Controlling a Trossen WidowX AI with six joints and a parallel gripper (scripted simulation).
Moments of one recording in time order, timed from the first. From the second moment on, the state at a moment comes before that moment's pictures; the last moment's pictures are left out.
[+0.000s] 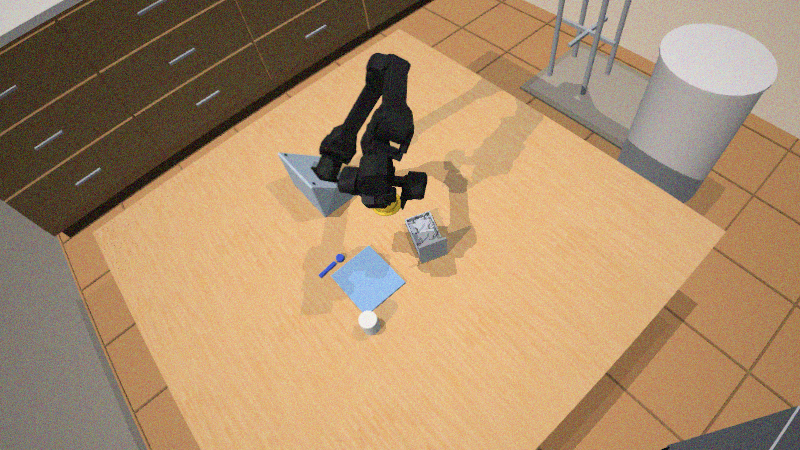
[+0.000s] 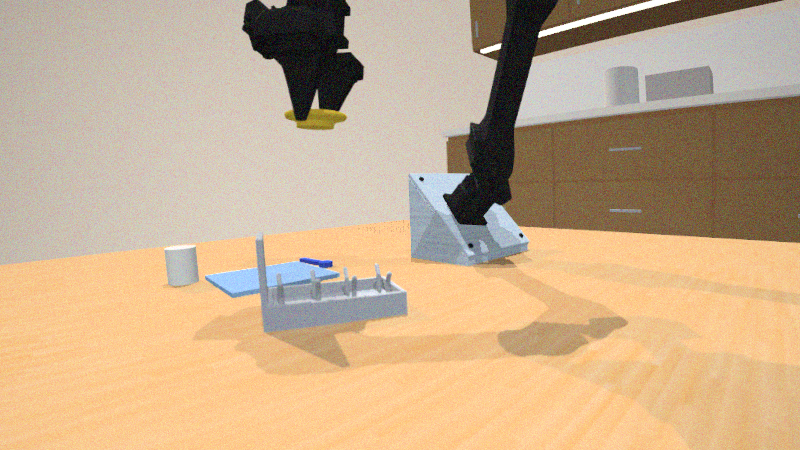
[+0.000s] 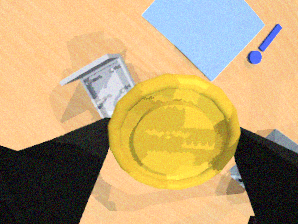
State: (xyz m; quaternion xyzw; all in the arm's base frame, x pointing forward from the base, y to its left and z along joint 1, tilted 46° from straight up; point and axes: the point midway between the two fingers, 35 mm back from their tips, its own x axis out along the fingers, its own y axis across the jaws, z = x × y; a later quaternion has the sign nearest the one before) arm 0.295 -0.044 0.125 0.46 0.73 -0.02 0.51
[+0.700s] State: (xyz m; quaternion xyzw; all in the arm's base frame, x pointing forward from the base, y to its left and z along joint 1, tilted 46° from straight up) arm 0.251 0.008 0.173 0.62 0.66 -0.27 0.33
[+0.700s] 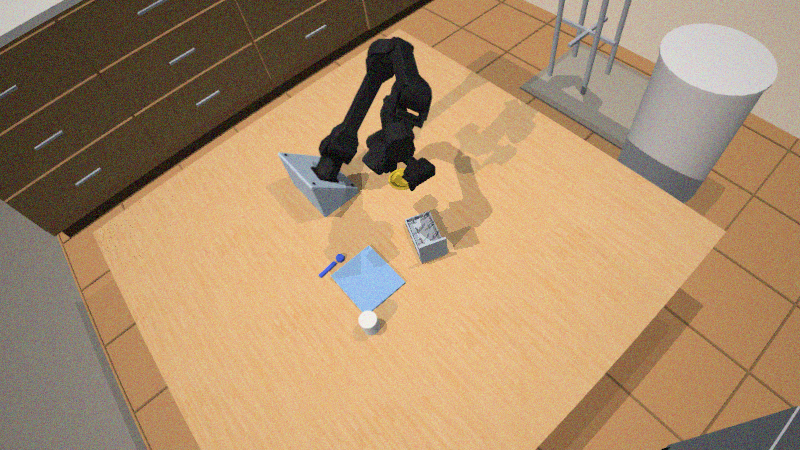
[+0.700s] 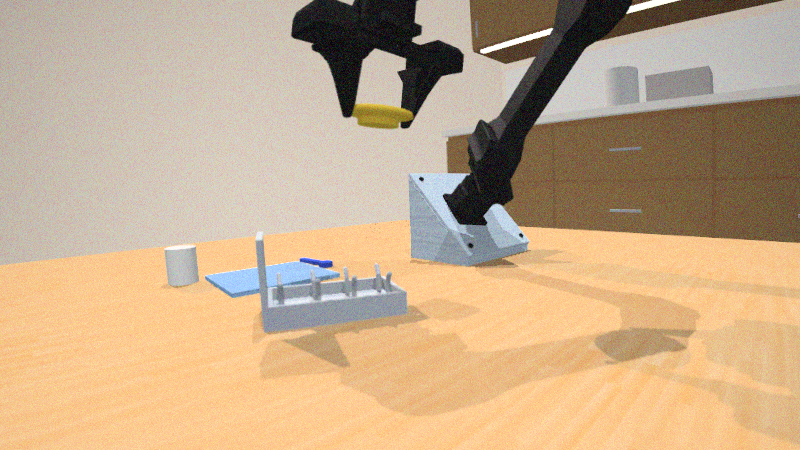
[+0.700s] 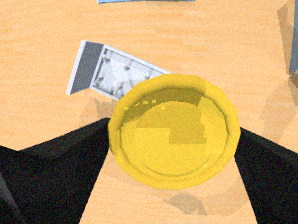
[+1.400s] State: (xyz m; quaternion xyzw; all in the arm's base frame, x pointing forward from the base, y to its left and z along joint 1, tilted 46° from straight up) arm 0.222 0.036 0.172 0.63 0.61 -0.39 0.27
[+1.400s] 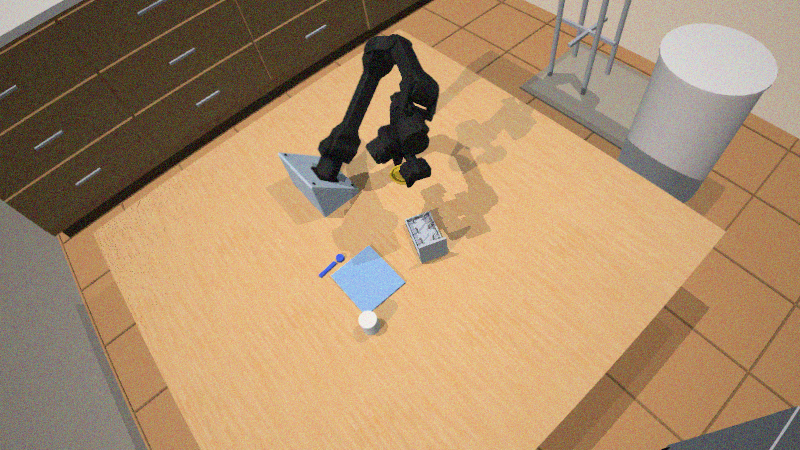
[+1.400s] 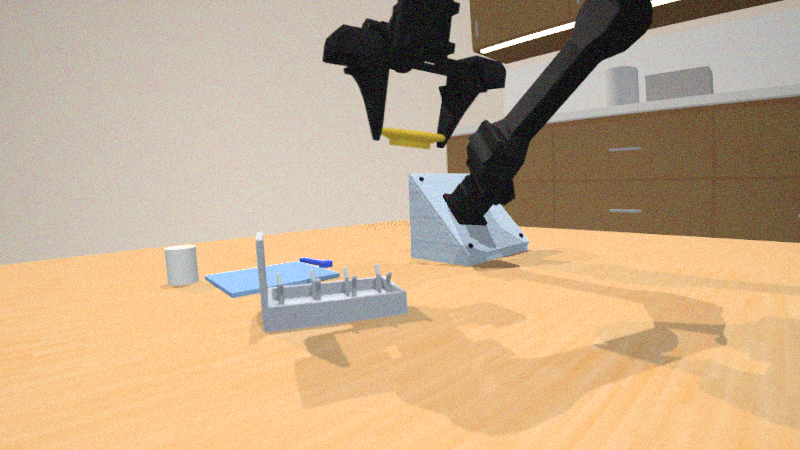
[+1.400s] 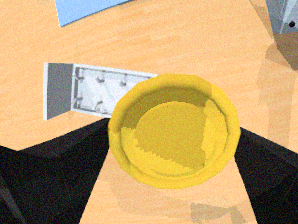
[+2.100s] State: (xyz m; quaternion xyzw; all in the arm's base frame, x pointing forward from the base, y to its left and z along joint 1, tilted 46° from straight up) arm 0.207 0.053 0.117 0.50 0.60 -0.44 0.44
